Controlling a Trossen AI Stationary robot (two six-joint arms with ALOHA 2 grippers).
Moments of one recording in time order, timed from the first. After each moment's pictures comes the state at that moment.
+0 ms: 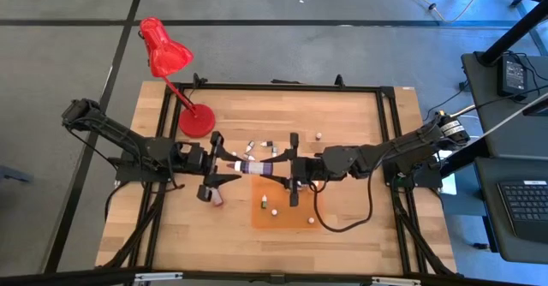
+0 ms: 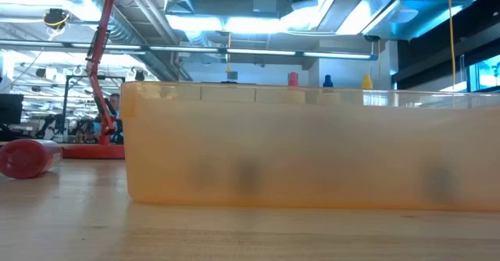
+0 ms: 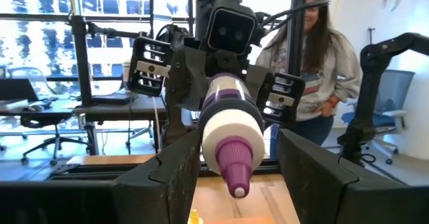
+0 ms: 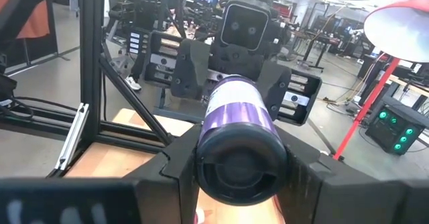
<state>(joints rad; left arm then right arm) -0.39 0.97 0.60 0.57 -0.31 0.03 0.31 1.57 1.24 0.30 0.31 -0.21</state>
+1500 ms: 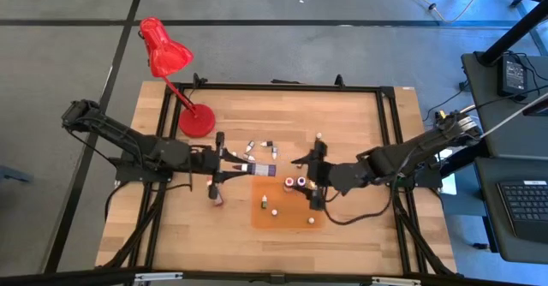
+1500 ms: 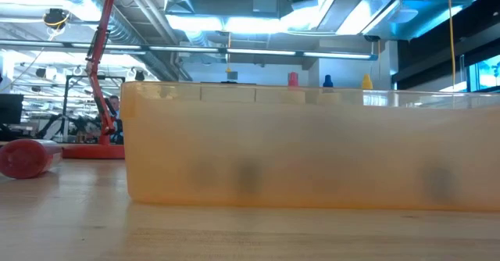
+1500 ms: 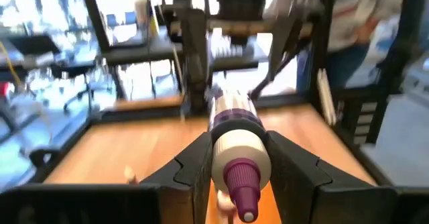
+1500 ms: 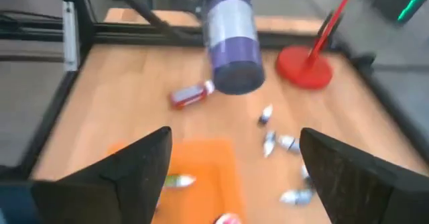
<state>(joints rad) -0.36 0.99 0.68 0.22 -0.36 0.03 0.42 1.43 1.25 -0.37 0.49 0.21</state>
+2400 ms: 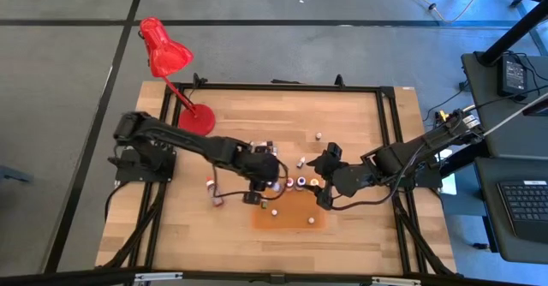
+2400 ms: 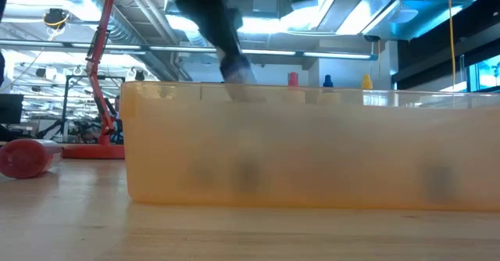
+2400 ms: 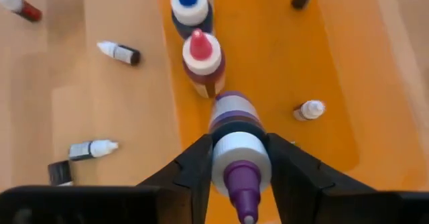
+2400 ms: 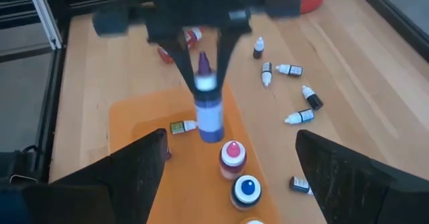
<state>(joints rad) -0.18 1.72 1.38 -0.69 -0.03 -0.02 0.45 1.38 1.25 -0.63 0.48 0.52</state>
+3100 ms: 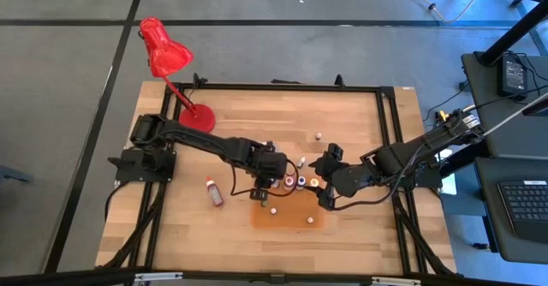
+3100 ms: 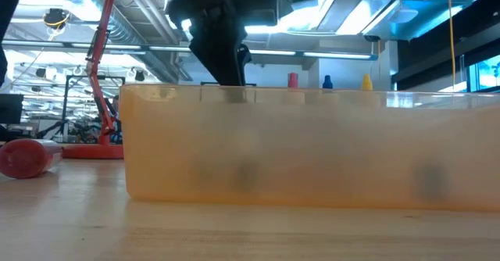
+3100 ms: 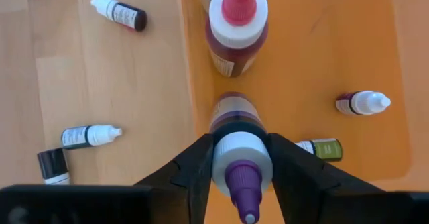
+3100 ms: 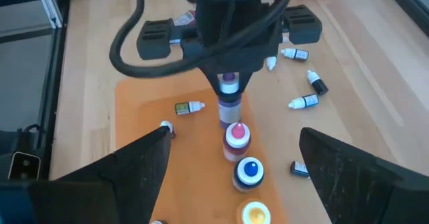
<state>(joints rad) -0.12 1.85 1.43 -0.73 -0.03 0.00 0.45 1.38 1.24 -0.68 0.45 0.52</state>
